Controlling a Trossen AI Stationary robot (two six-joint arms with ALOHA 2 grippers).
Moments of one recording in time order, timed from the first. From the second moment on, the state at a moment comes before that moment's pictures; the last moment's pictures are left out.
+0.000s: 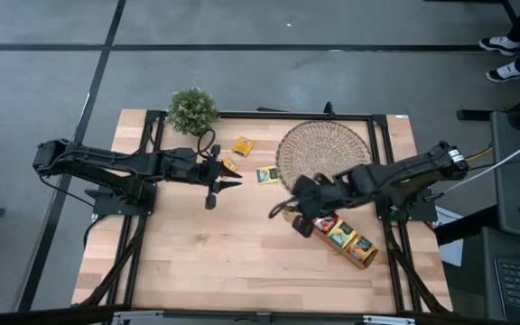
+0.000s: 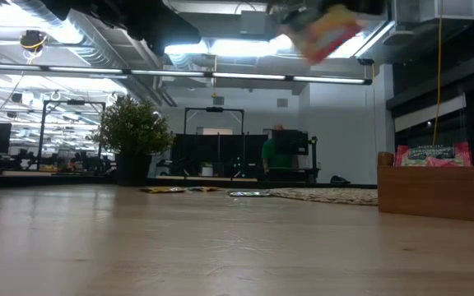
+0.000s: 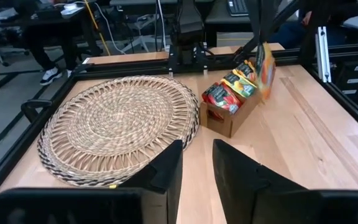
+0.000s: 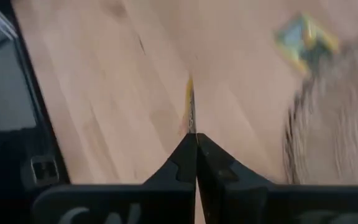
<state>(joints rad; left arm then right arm) 0.01 1.07 0.67 0.09 -0.03 0.07 0.32 1.54 1.50 -0.97 0.20 0.78</state>
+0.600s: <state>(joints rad) 0.01 1.07 0.67 0.09 -0.04 0.07 0.60 1.52 1.50 -1.50 0.01 1.49</state>
